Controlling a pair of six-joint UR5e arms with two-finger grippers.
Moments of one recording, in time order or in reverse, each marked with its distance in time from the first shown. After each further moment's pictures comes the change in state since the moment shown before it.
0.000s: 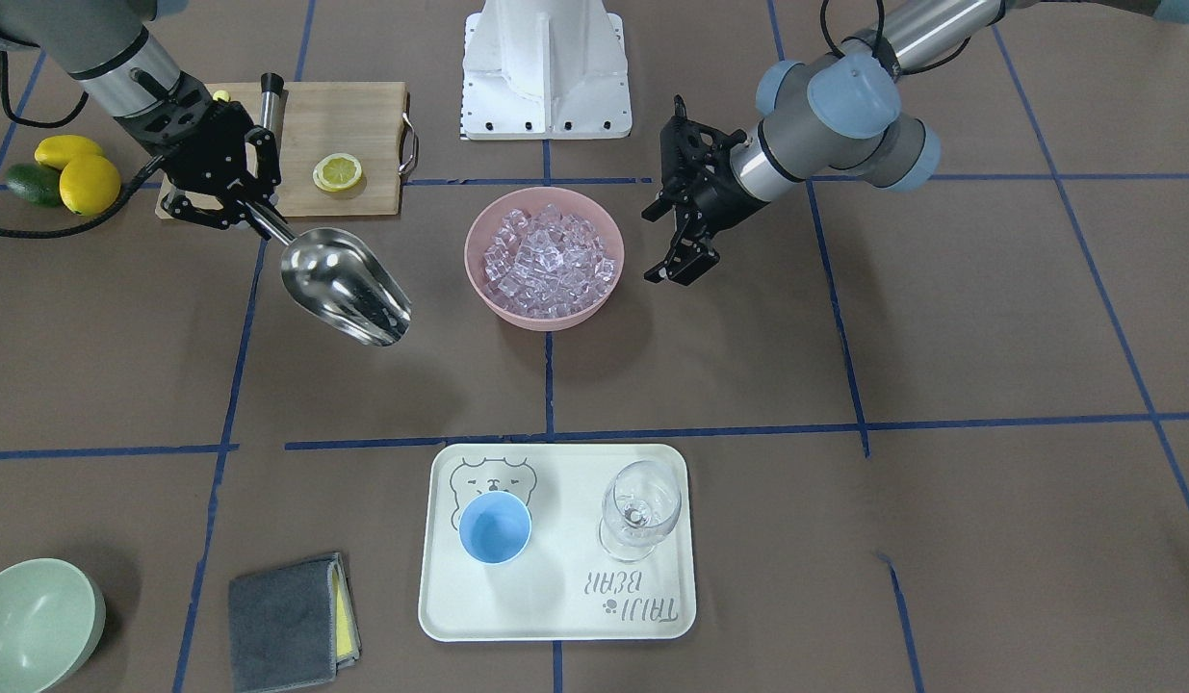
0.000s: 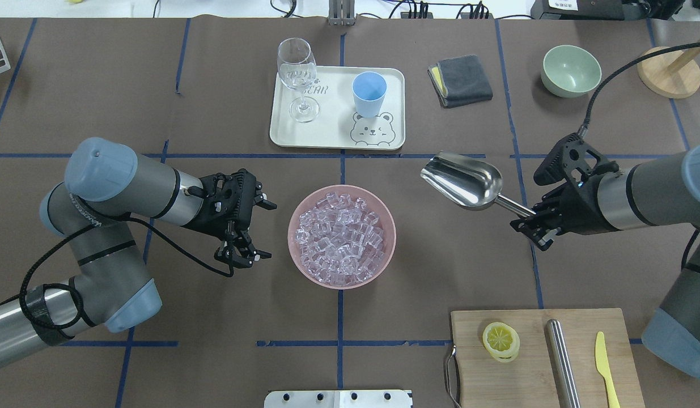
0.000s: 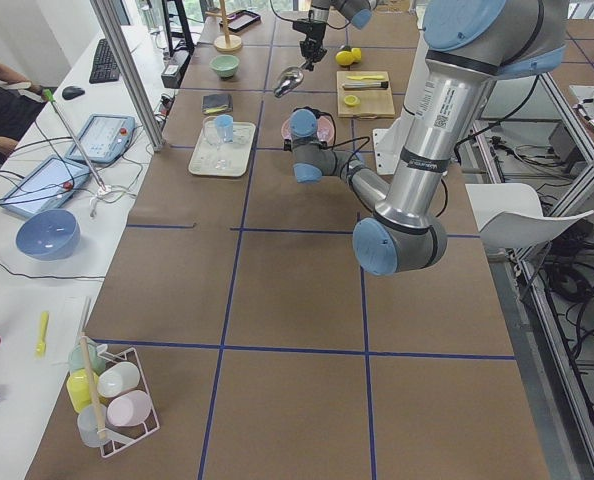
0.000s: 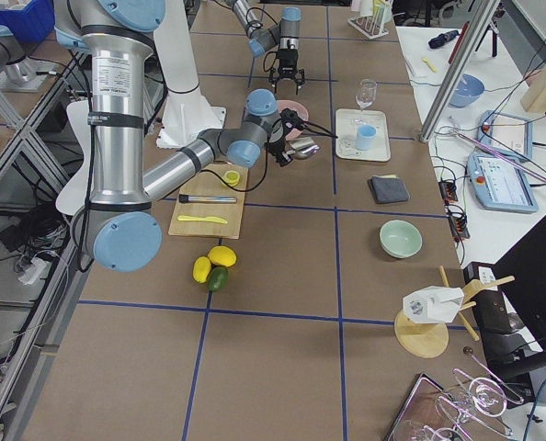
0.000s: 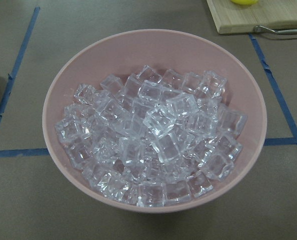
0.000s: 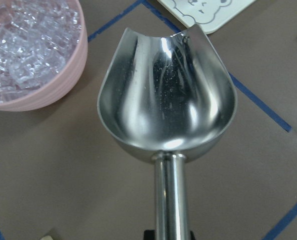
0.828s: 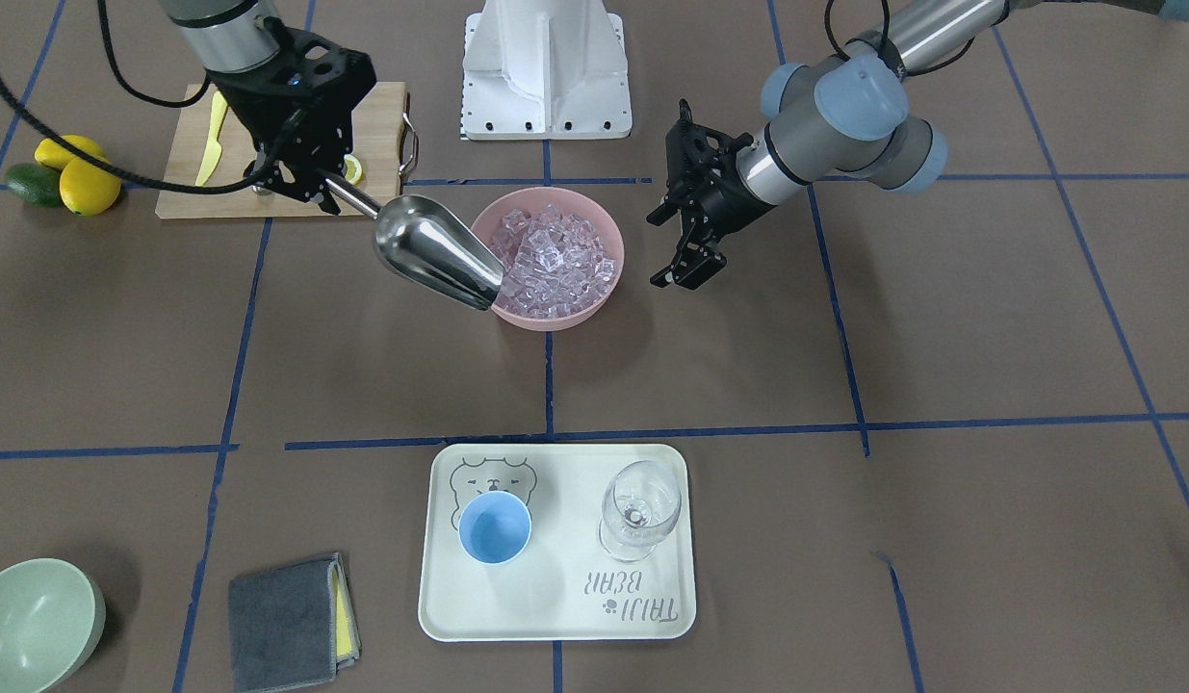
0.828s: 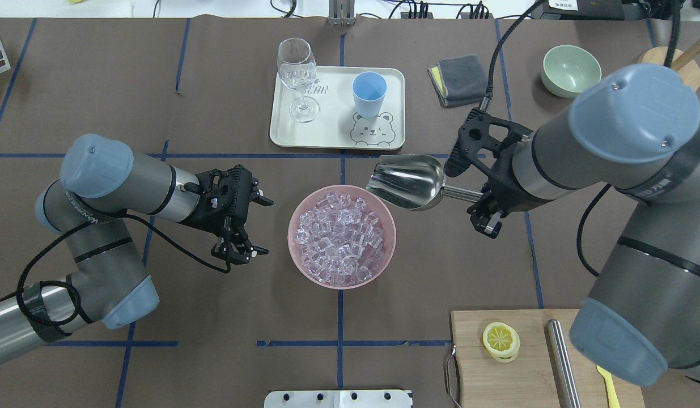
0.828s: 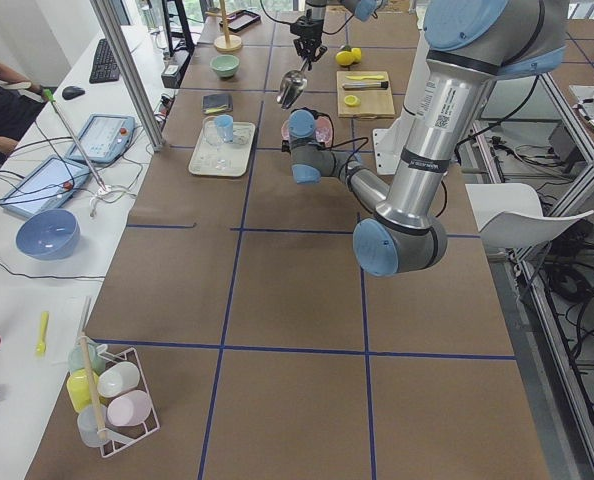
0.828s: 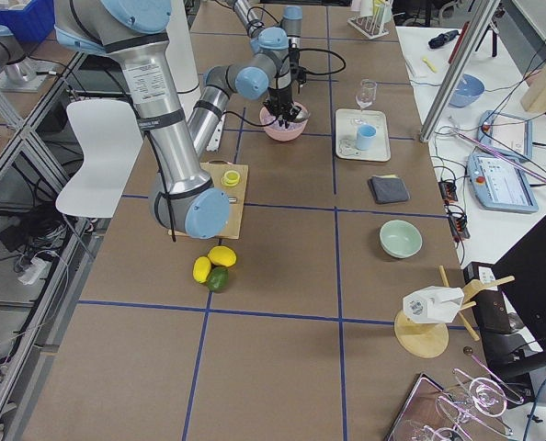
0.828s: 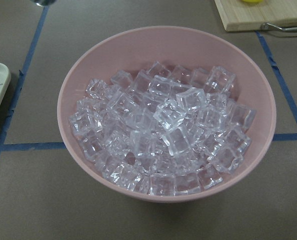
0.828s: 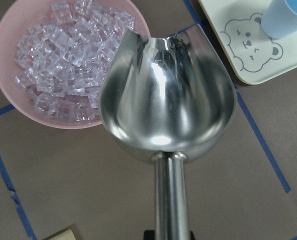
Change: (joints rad) left arm -0.010 0.005 0.002 0.000 0.000 0.000; right arm -0.054 0.432 0.104 -0.789 -0.092 -0.345
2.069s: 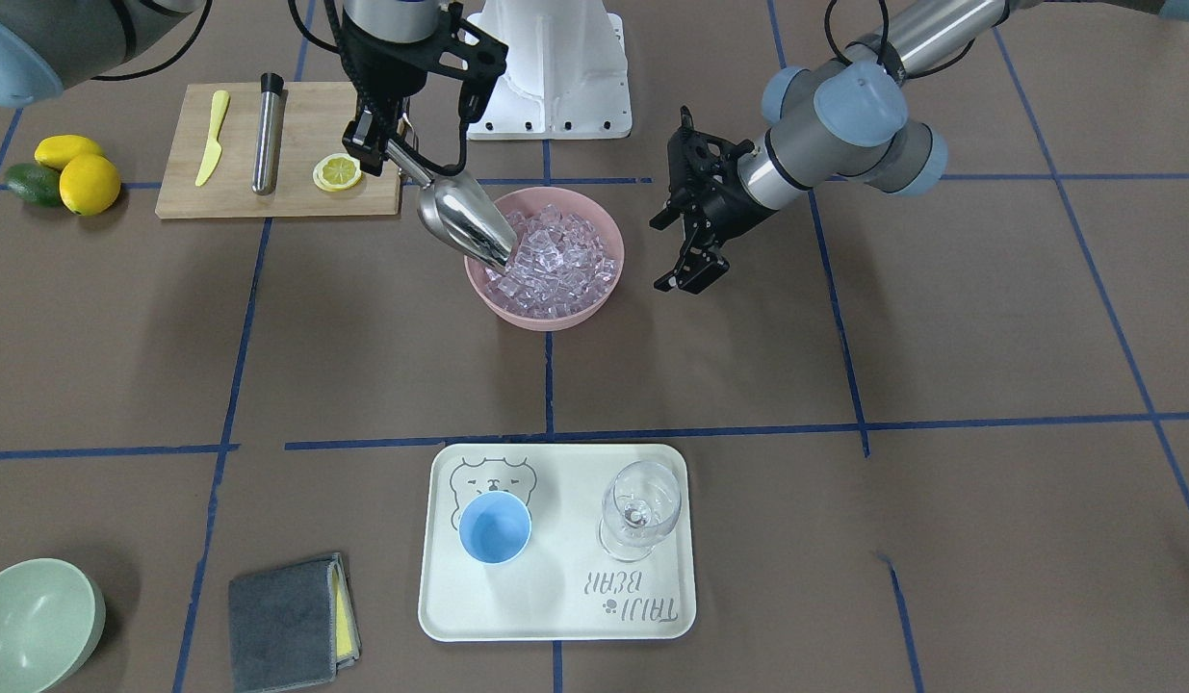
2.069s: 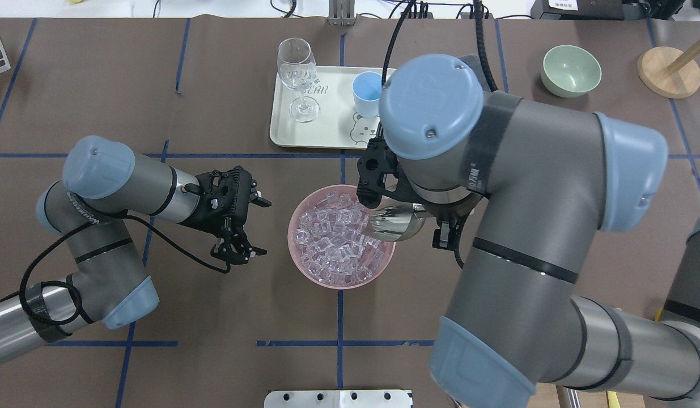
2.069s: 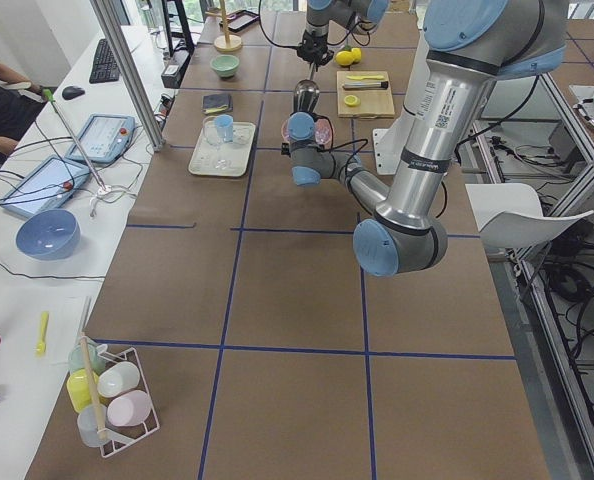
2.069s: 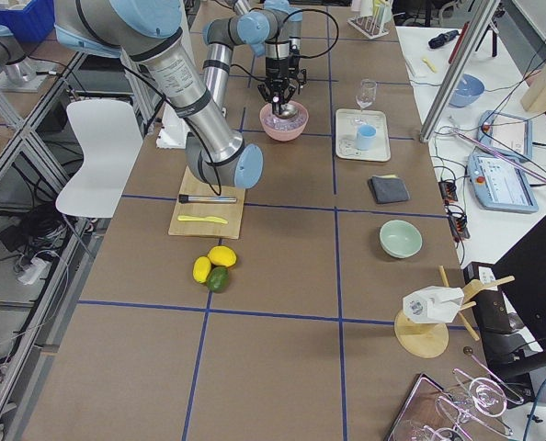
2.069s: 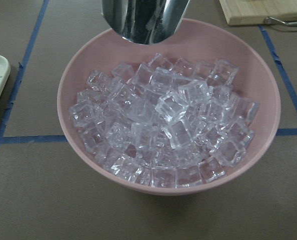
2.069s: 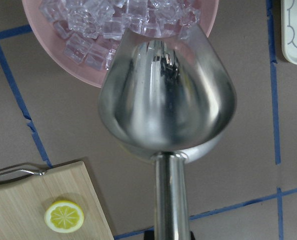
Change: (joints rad) left arm 0.002 0.002 0.013 0.000 0.002 -0.003; right arm -0.111 0.406 -0.175 -0.615 -0.163 -0.219
